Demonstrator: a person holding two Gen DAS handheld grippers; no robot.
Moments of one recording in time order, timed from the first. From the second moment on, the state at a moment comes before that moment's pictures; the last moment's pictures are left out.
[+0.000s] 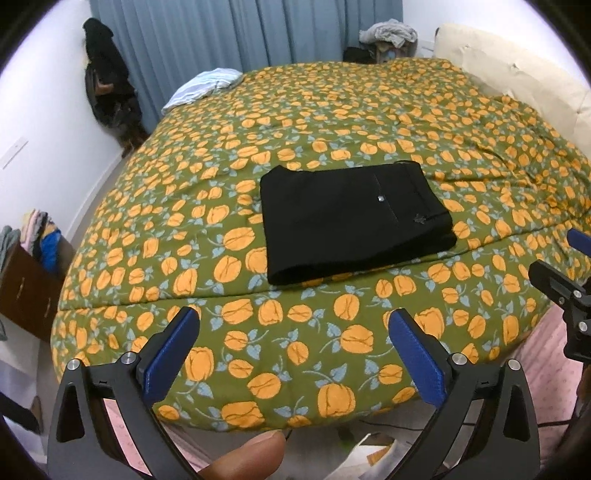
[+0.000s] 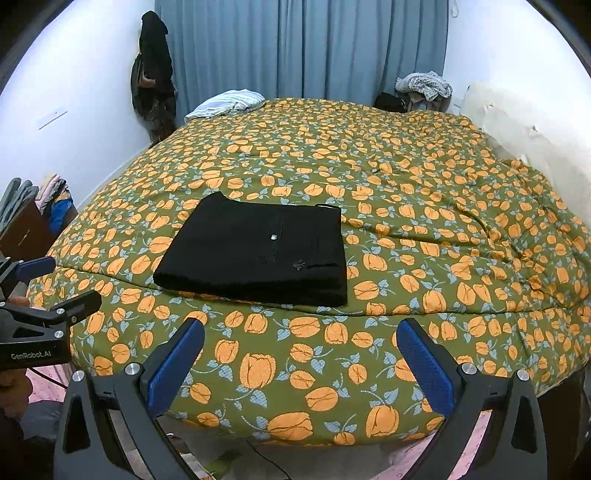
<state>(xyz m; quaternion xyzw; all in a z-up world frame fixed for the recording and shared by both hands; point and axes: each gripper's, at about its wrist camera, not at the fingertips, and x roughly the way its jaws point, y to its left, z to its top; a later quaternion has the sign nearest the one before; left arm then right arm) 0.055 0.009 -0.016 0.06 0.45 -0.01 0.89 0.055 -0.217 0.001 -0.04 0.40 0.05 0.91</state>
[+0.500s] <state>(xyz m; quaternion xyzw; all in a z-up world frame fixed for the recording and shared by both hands) 0.058 0.017 -0.017 0.05 0.46 -0.01 0.89 0.050 -0.216 0.003 -0.04 0.41 0.05 0.91</state>
